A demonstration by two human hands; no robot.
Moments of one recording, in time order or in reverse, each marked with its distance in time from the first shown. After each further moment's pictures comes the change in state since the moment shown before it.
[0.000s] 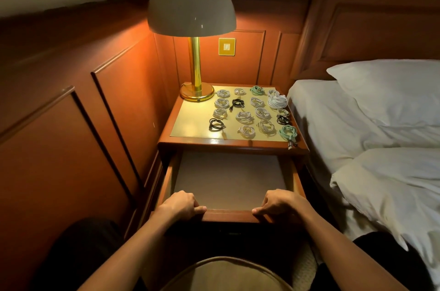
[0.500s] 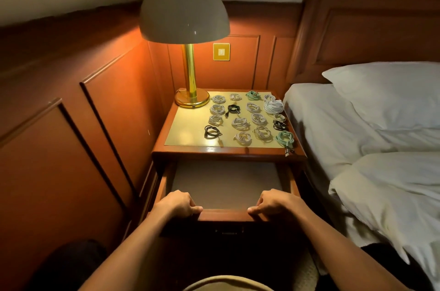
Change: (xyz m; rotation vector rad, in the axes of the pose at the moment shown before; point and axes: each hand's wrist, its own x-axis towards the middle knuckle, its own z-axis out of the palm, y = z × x) left_hand 0.025 0.004 -0.029 0.008 -0.024 -0.091; right_hand 0.018 0.001 -0.022 -0.036 0.023 -0.045
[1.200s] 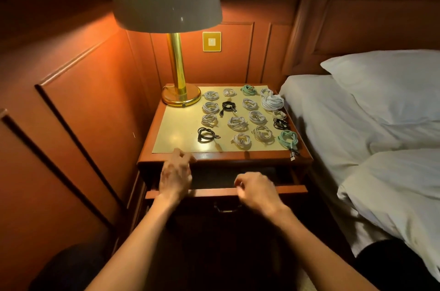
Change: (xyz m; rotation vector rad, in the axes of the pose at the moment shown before) left_hand 0.075 0.009 -0.050 -0.159 0.898 0.202; right_hand 0.018 -0.064 -0.018 0.077 0.659 -0.117
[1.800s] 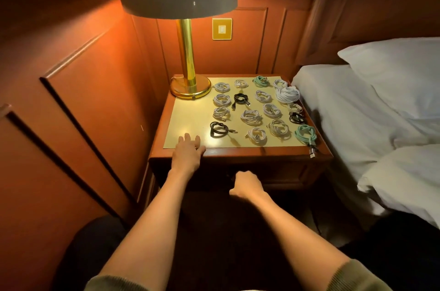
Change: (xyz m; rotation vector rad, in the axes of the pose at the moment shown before) left_hand 0.060 -0.010 -0.003 0.122 -0.333 -0.166; right_hand 0.062 -0.036 0.055 0.056 -0.254 0.204
